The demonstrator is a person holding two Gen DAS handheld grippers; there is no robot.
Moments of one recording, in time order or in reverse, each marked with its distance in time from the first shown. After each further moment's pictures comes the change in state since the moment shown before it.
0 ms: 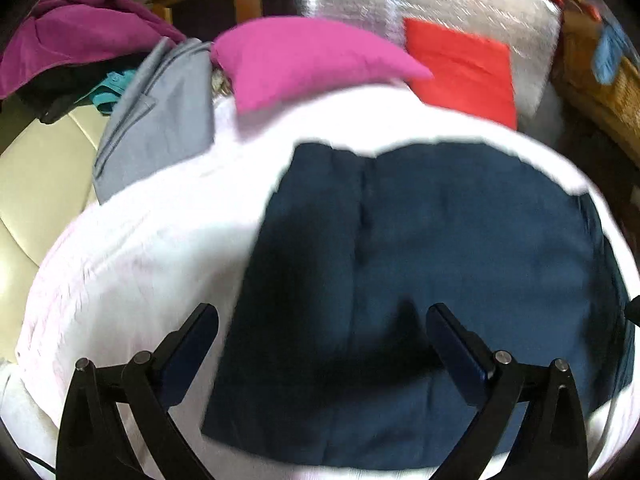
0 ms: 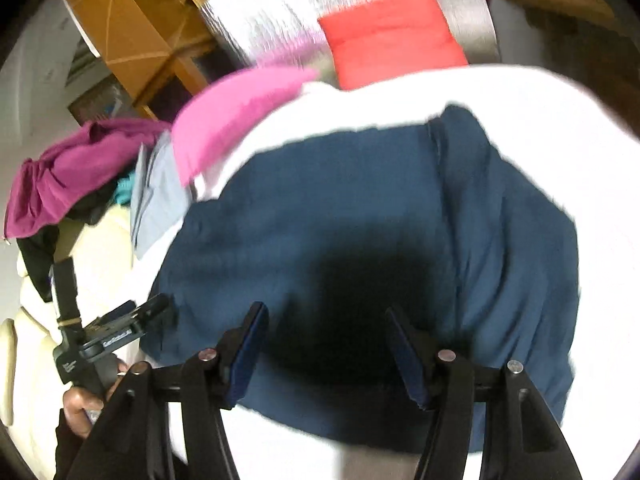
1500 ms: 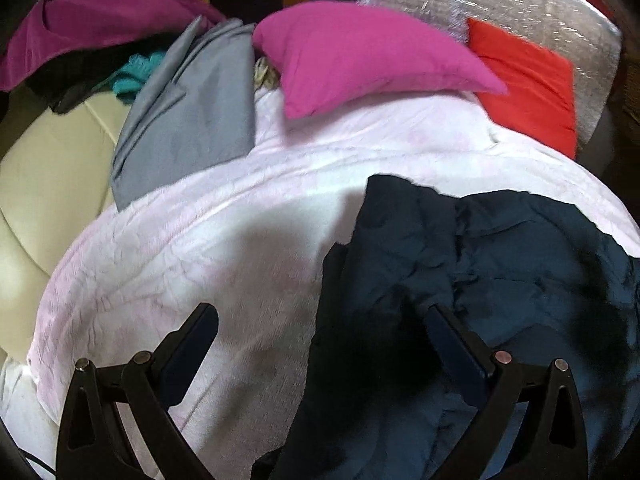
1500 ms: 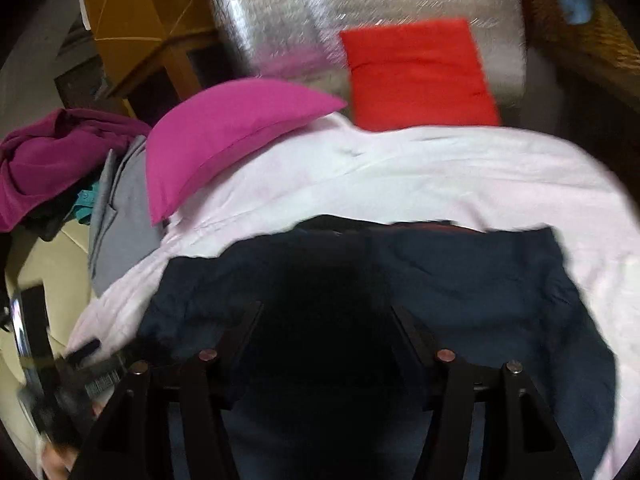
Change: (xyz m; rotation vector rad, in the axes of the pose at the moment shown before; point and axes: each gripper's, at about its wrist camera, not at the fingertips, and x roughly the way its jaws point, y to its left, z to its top) left arm 0.048 0.029 0.051 -0.046 0.032 0.116; right arm 0.066 0.070 0.041 -0.096 -0.068 -0.174
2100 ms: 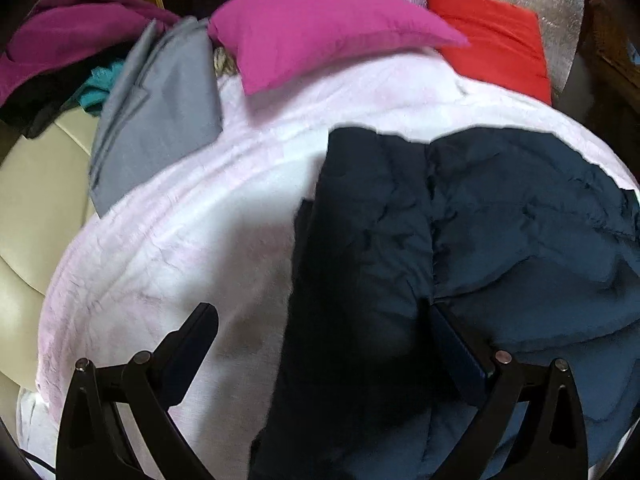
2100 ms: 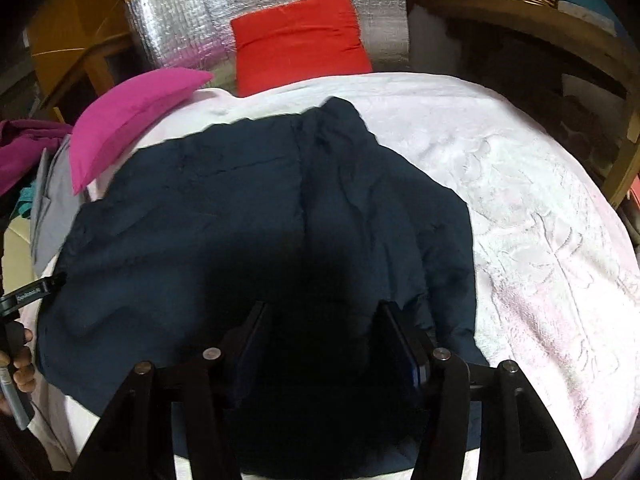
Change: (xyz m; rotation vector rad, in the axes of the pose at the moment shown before) left arm 0.001 -0.014 -0.019 0.131 0.057 -0.020; right arm -0.049 -0.106 -0.089 0.120 0.073 -0.163
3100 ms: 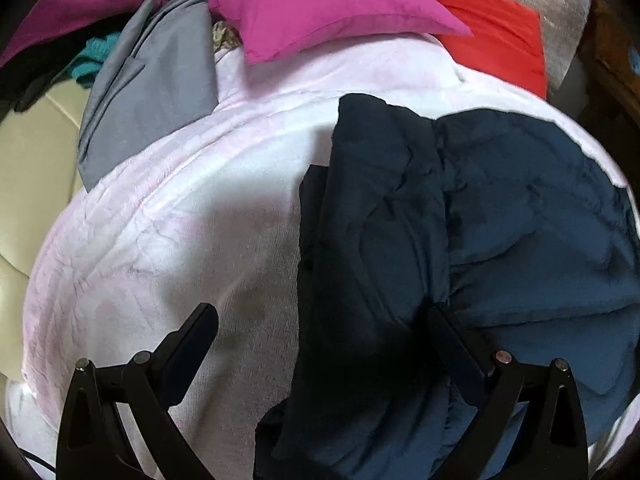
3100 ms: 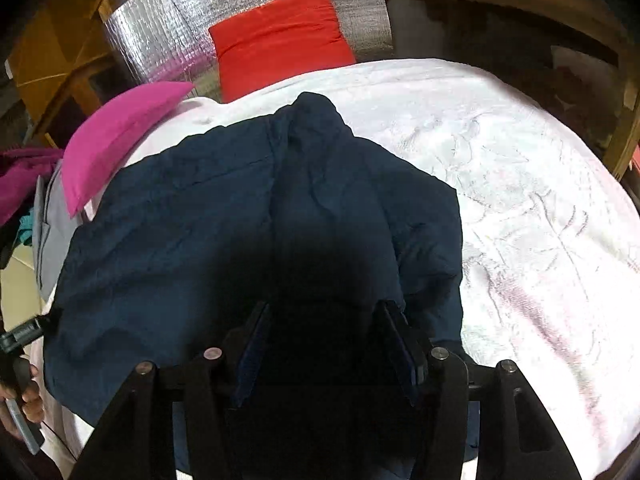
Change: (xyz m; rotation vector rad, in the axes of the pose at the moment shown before) left arm 0.011 0.010 -0.011 -0.012 0.088 -0.058; right arm 0.016 -0.032 0.005 0.102 0.024 0.015
